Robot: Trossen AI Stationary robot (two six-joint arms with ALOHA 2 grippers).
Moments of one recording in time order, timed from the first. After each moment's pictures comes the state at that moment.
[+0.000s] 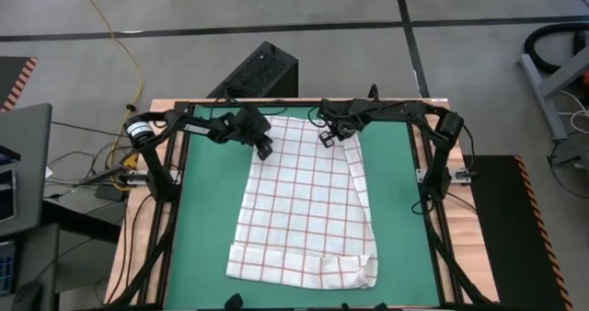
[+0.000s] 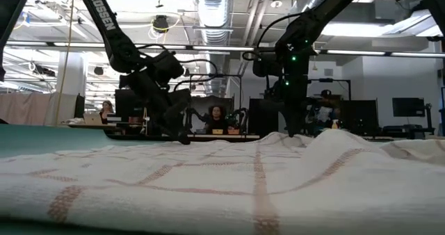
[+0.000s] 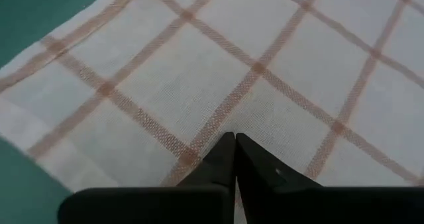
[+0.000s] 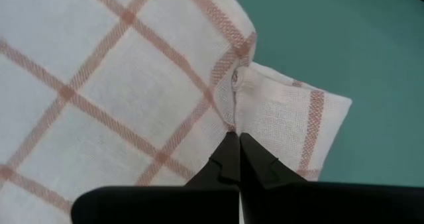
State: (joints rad) left arm 0.63 1.78 0.78 0.16 0.15 0.01; right arm -0.52 1.82 1.24 -0.76 0.24 0.51
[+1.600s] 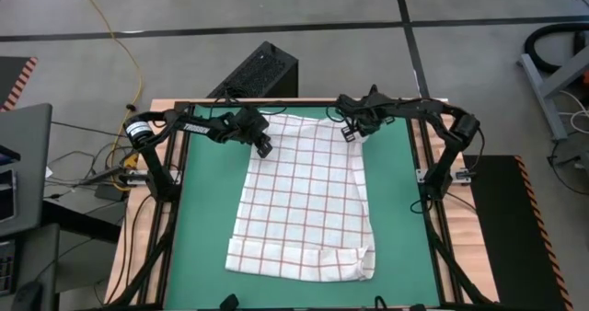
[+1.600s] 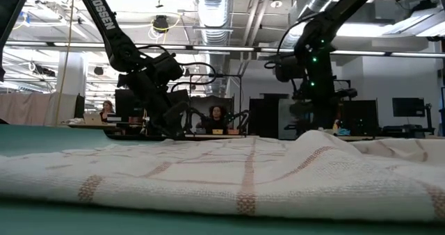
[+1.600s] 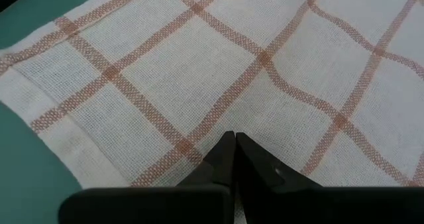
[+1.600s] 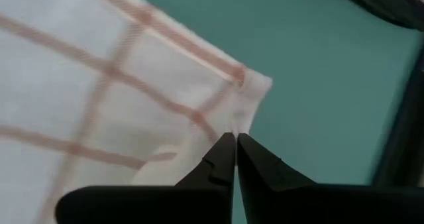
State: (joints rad) left arm 0.64 1.78 0.78 0.09 0.12 -0.02; right arm -0.65 1.71 1.11 -0.93 0.40 0.57
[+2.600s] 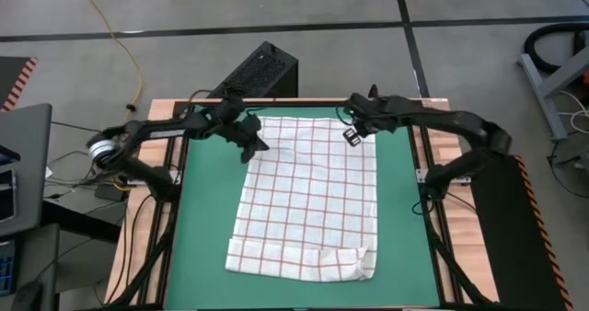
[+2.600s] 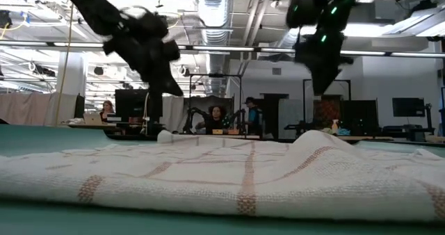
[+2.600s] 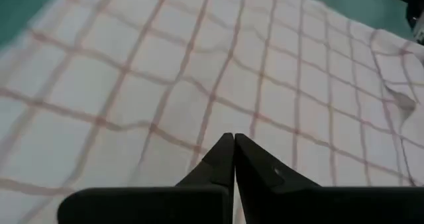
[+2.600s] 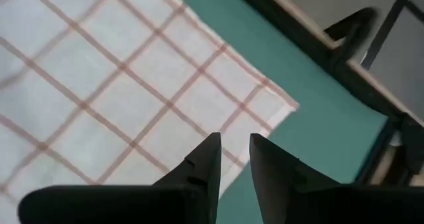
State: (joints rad) left arm 0.64 1.40 0.77 -0.10 0.56 0.10; right arm -0.50 1.37 1.11 -0.95 0.39 0.35
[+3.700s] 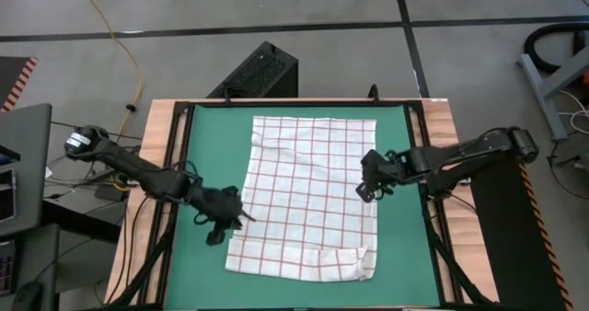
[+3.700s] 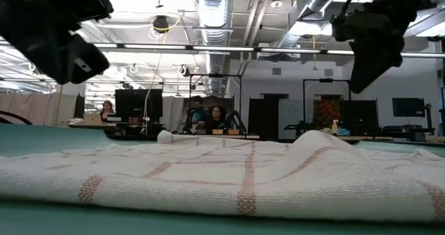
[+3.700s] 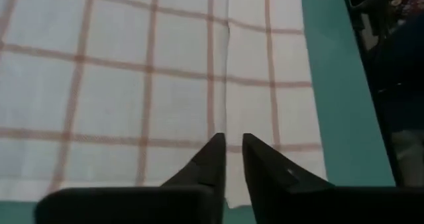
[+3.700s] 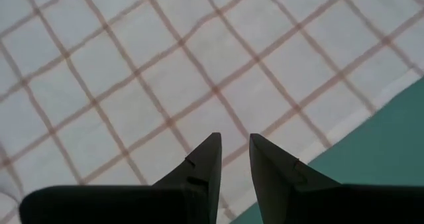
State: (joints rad) left arm -0.38 1.11 0.58 -0.26 0.09 -0.42; right arm 0.15 1.09 0.80 -0.86 0.32 0.85
